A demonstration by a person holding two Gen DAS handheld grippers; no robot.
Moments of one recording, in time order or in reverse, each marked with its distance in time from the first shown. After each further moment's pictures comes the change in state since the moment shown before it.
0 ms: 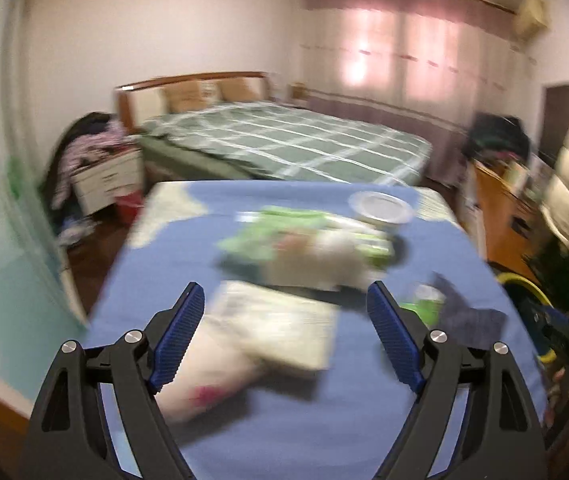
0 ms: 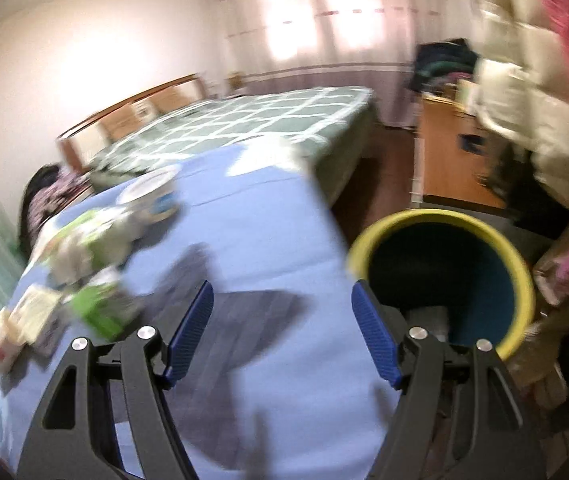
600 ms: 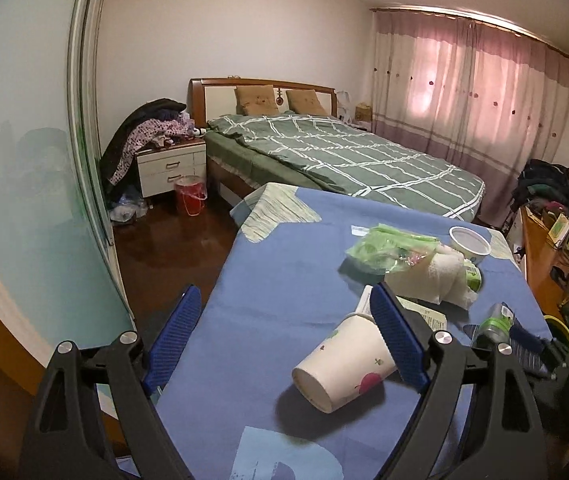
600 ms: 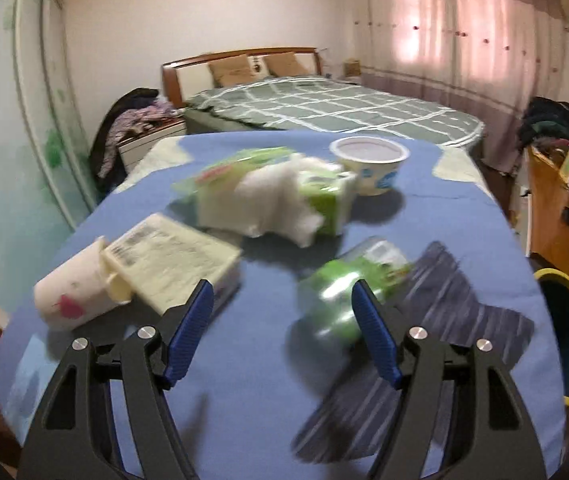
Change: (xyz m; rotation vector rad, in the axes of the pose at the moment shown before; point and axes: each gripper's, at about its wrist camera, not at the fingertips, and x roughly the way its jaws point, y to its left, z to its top) left arm -0.035 0.122 -0.022 -0.152 -0.045 0.135; right arm 0.022 0.181 -0.026 -0.304 0.064 0.190
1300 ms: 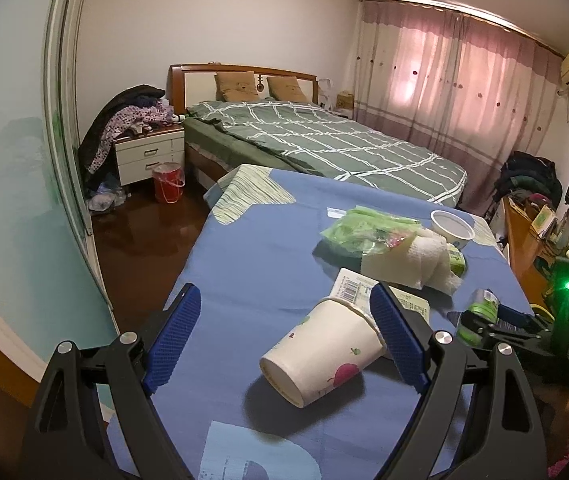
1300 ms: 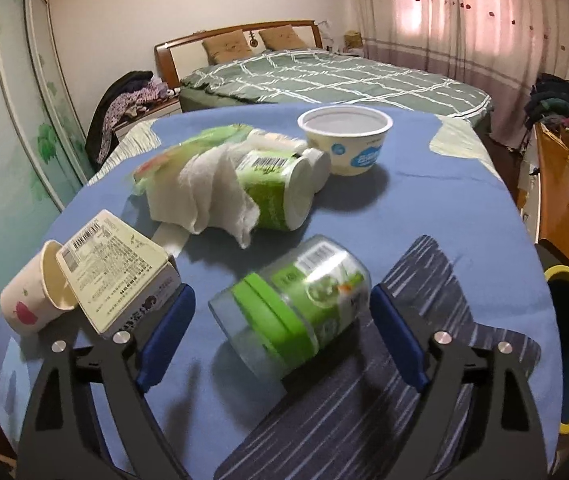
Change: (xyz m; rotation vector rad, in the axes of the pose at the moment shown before) left arm 0.018 -0.024 -0.010 0.005 0.050 -0.076; right arm 0.041 -0.050 0.012 0.010 0.108 0.043
